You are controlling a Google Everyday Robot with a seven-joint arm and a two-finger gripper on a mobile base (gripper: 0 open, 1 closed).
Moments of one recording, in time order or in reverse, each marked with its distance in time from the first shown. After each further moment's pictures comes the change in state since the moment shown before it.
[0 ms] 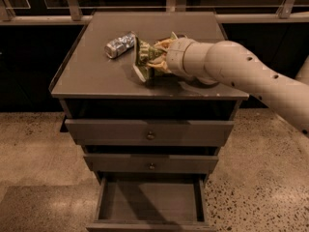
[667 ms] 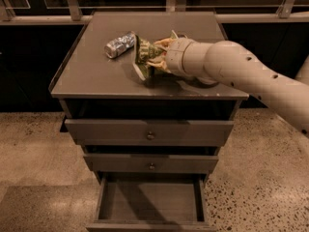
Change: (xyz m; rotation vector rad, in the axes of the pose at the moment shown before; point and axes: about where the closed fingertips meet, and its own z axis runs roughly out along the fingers) arm 0.000 0.000 0.000 0.000 0.000 0.000
